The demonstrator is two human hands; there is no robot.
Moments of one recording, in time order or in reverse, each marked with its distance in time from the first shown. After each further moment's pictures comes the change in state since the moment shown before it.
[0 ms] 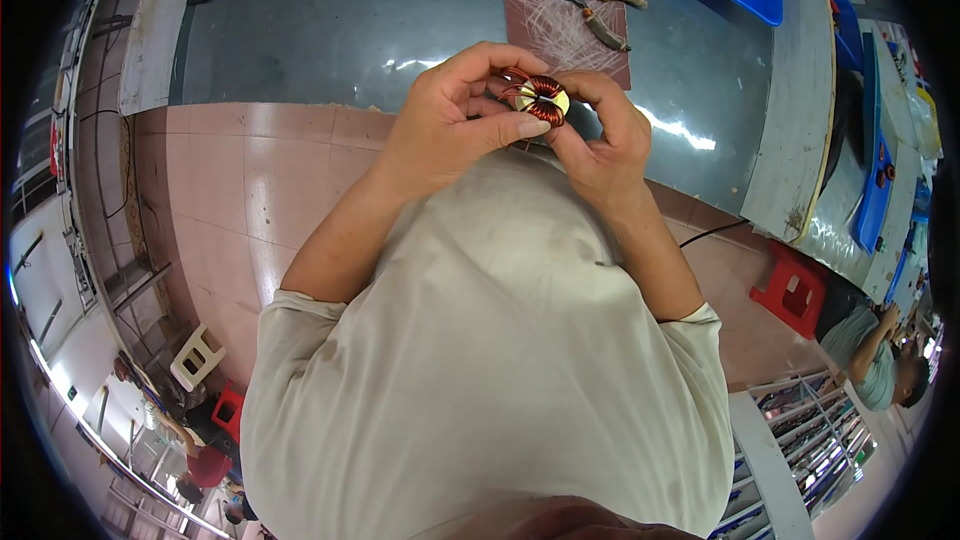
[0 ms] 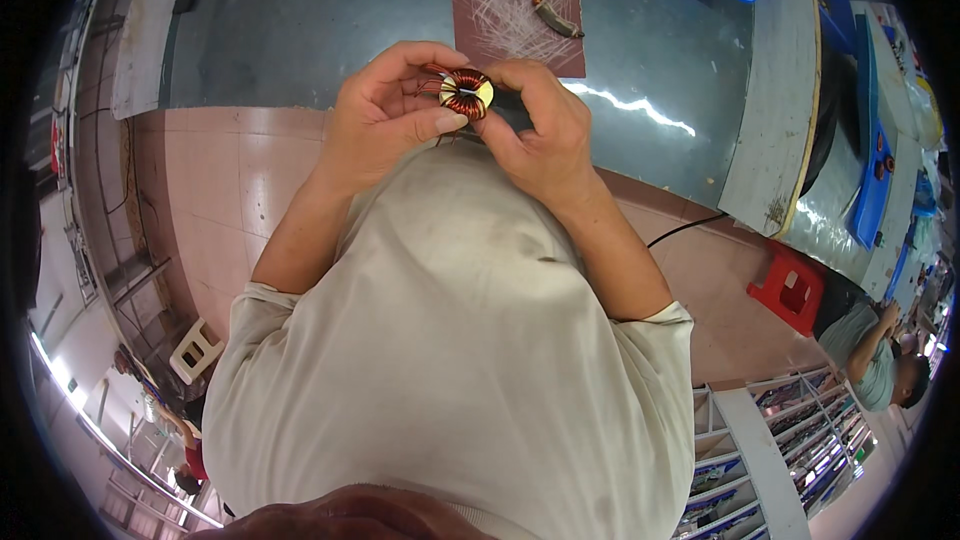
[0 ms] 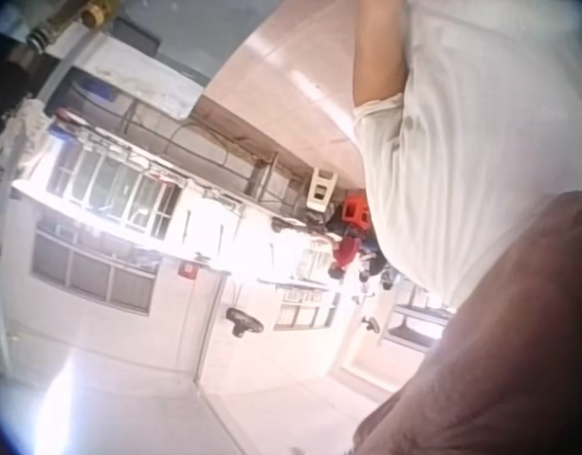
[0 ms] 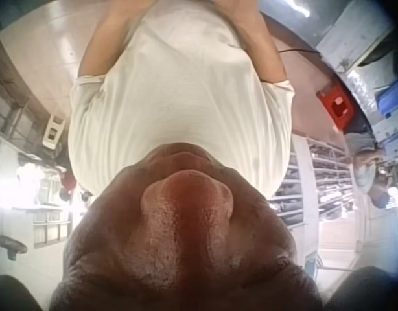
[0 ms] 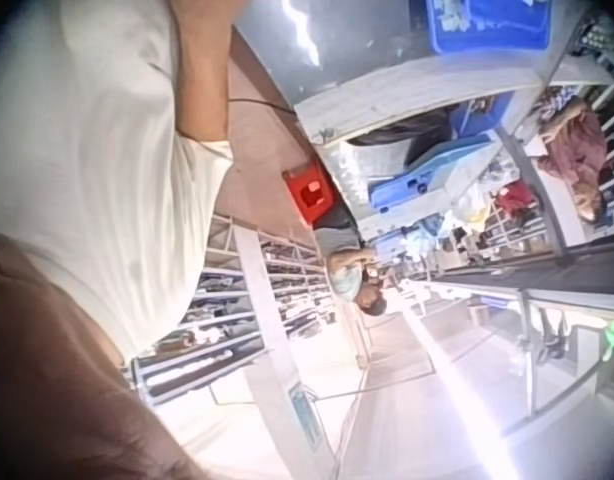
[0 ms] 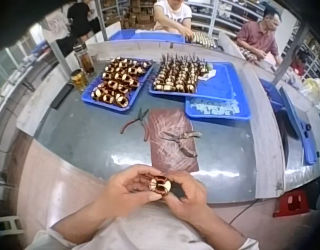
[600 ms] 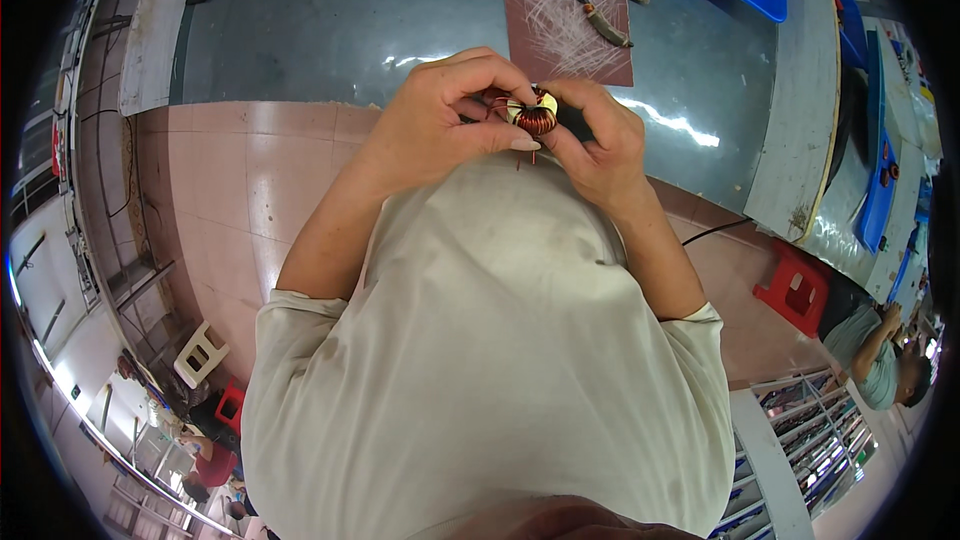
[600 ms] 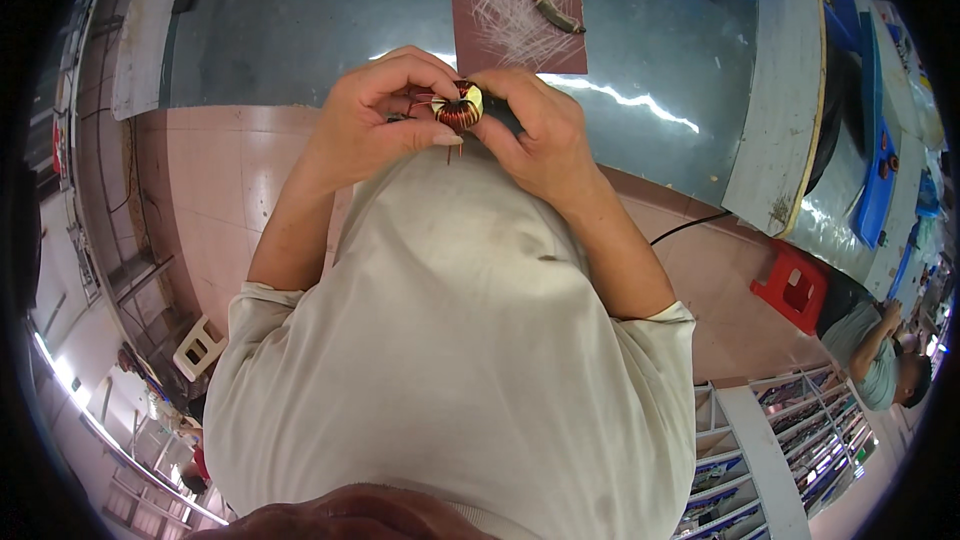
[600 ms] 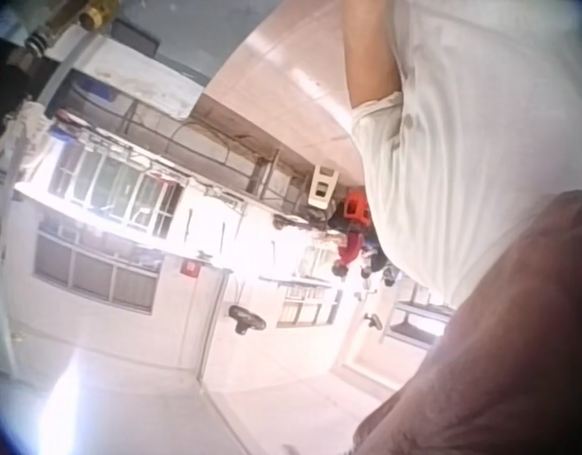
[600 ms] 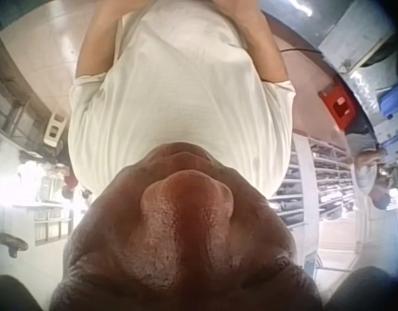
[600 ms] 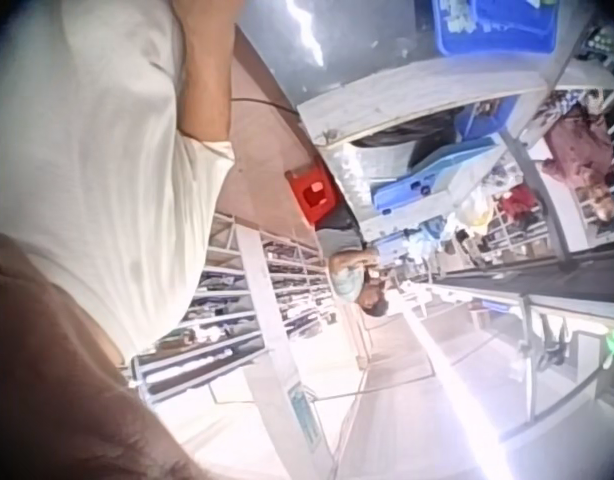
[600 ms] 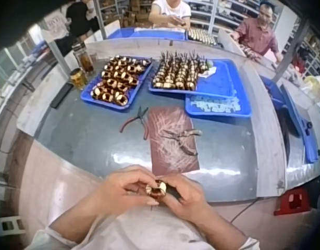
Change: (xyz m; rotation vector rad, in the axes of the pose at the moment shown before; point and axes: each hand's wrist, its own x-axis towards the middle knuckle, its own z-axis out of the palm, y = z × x) left_hand 0.001 0.008 -0.016 0.350 -0.127 0.055; right_hand -0.002 0.001 -0.005 0.049 -0.144 0.020
